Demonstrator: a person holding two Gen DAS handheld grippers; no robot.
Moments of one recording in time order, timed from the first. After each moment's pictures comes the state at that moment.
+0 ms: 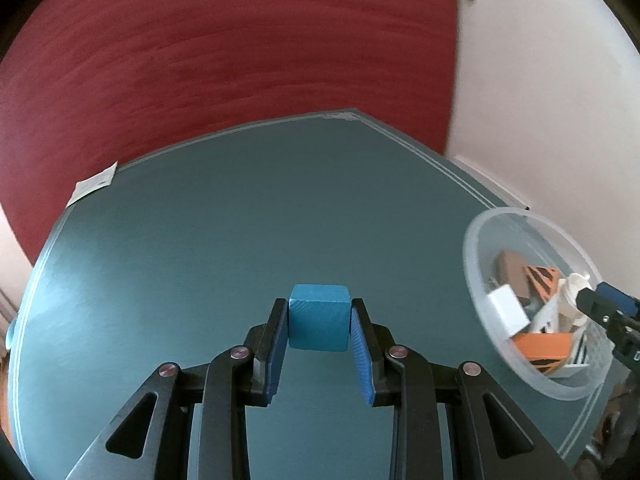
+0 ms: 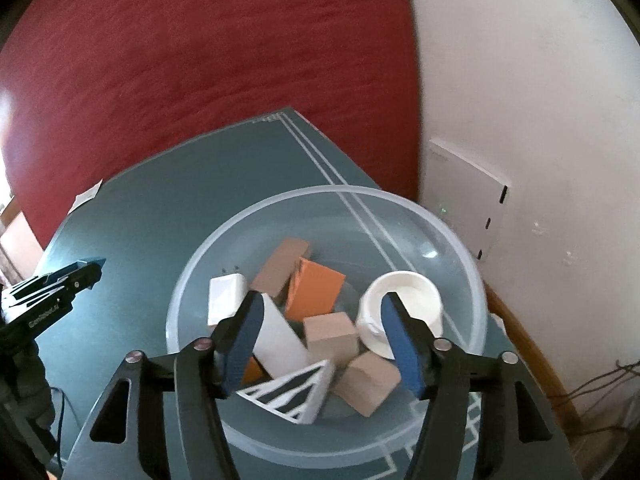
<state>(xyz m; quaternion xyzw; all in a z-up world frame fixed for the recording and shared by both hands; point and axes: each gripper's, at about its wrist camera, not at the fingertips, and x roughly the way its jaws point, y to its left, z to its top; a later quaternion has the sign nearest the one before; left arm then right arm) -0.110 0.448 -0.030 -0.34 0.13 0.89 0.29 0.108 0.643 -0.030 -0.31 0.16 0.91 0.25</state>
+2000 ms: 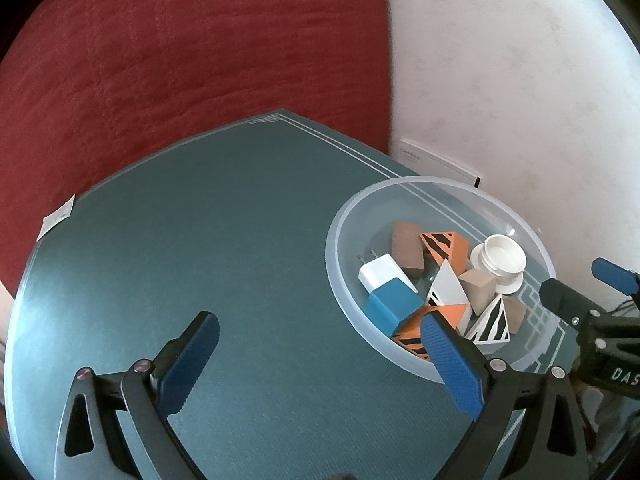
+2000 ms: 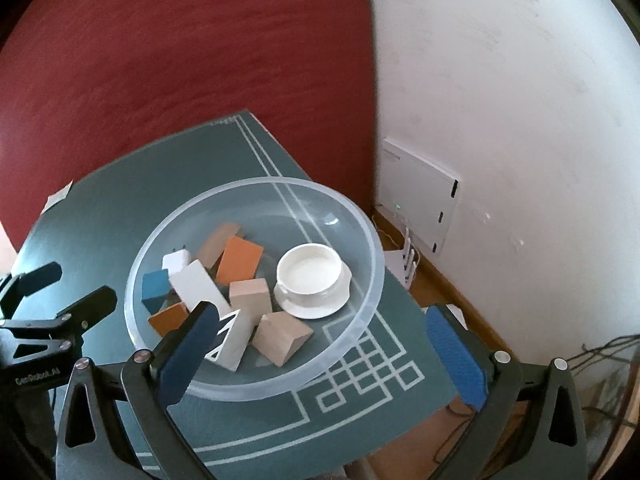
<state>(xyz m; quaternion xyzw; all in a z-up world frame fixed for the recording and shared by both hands) -0.068 0.488 -0.042 -0.32 0.17 0.86 0.35 0.172 0.654 -0.017 -0.32 0.14 0.89 0.31</state>
